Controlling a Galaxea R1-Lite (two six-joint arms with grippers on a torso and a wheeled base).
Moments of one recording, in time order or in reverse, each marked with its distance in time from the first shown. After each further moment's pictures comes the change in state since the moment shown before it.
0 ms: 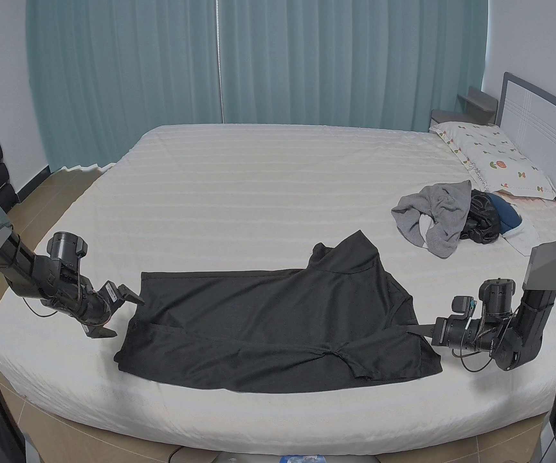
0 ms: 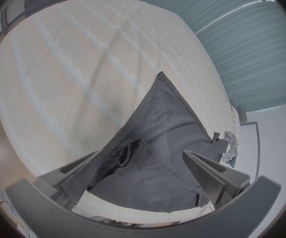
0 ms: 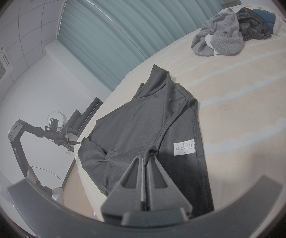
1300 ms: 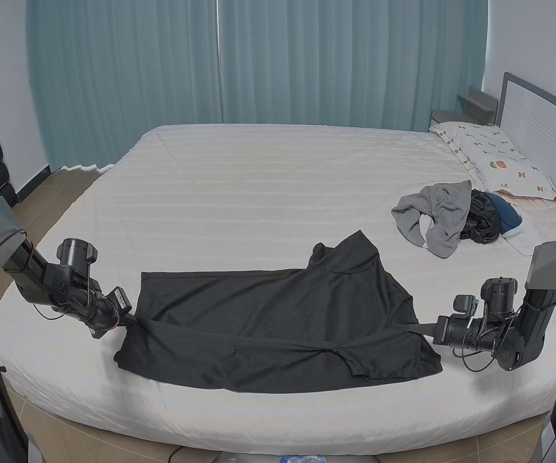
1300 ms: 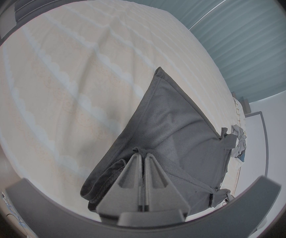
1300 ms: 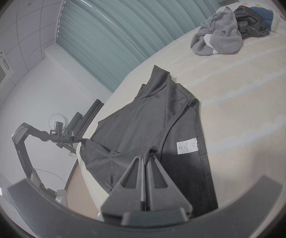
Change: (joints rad) left arm -0.016 0.037 0.024 -0.059 0.048 0.067; right arm -0.001 -0.026 0.016 -0.002 0.007 0.026
